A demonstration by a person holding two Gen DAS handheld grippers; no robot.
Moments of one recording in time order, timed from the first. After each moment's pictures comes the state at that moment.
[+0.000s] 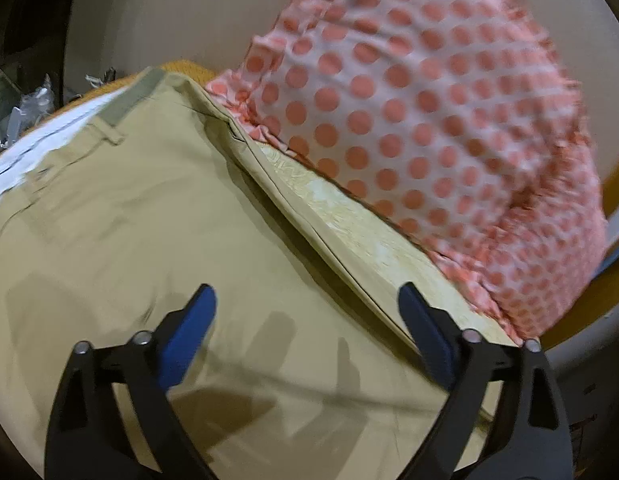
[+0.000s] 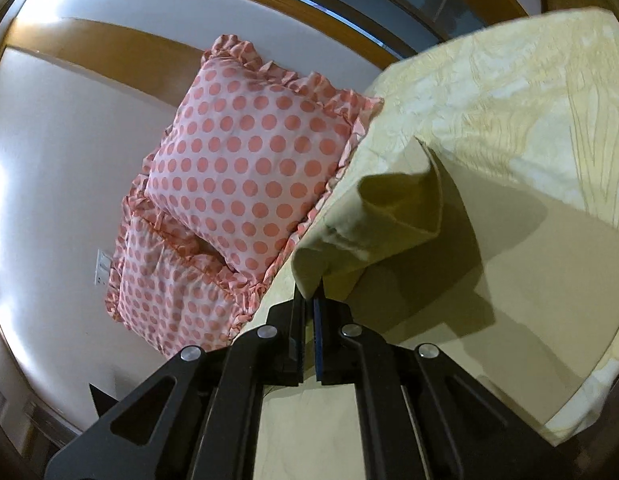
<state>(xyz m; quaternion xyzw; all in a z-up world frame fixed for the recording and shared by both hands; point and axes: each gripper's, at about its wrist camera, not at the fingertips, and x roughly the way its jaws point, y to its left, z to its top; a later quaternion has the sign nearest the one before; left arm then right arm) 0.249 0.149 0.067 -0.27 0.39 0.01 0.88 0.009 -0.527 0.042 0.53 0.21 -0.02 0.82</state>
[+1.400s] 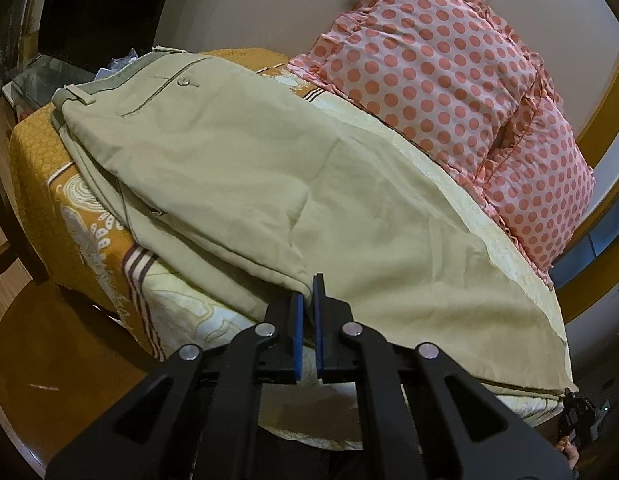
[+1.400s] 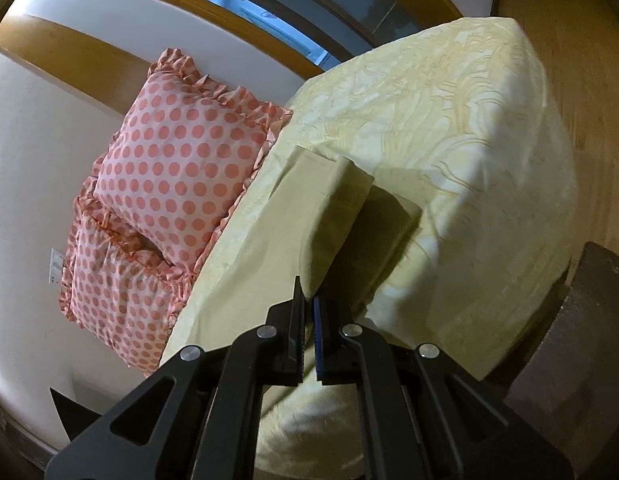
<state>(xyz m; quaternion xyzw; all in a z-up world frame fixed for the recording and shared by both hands) -0.008 0.166 0.026 -0.25 0.37 0.04 0.89 -0.085 -0.530 0.031 0.49 0.26 -0.13 0.83</state>
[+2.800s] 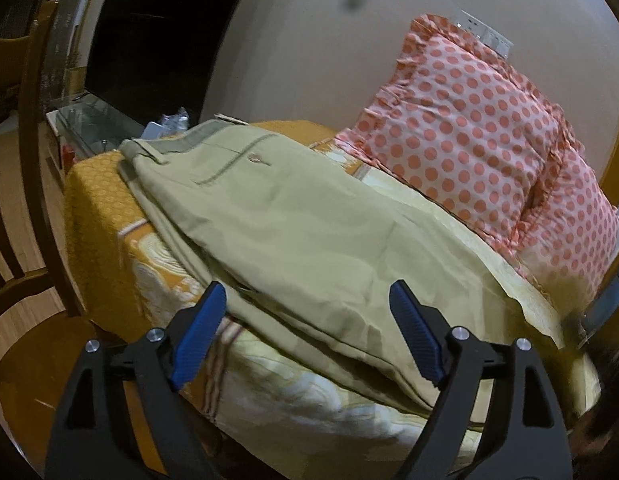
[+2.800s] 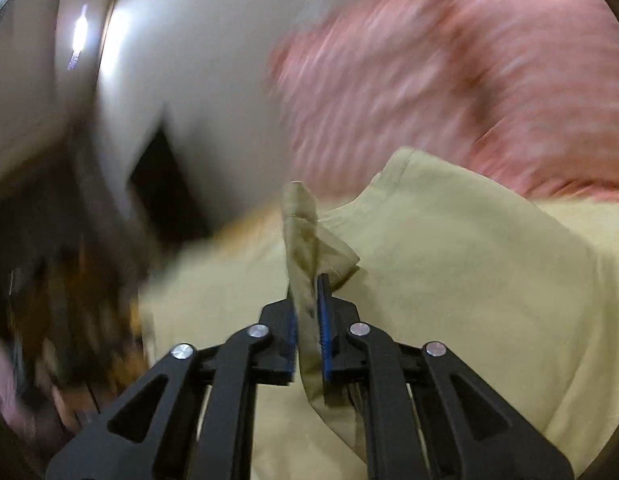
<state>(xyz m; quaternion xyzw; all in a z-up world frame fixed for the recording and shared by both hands) -0.032 0.197 0.036 -0.23 0.26 0.14 0.93 0.070 -0.105 0.080 0.07 0.37 0.35 0.86</state>
